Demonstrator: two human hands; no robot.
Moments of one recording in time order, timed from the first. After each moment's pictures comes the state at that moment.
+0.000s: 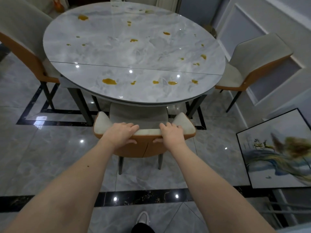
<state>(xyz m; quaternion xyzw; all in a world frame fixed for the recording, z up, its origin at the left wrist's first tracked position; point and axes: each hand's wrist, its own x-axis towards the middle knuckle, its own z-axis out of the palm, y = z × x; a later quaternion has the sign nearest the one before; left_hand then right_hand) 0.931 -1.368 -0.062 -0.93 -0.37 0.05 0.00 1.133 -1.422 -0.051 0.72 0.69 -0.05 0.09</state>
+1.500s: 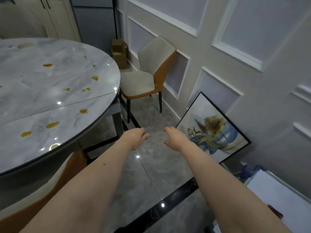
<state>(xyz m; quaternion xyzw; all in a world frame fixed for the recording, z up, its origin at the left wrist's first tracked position) 1.466 -1.410 -0.005 -0.93 -0.29 0.09 -0.20 1.610 -1.538 -0.003 0.85 0.49 -0.18 -0.01</state>
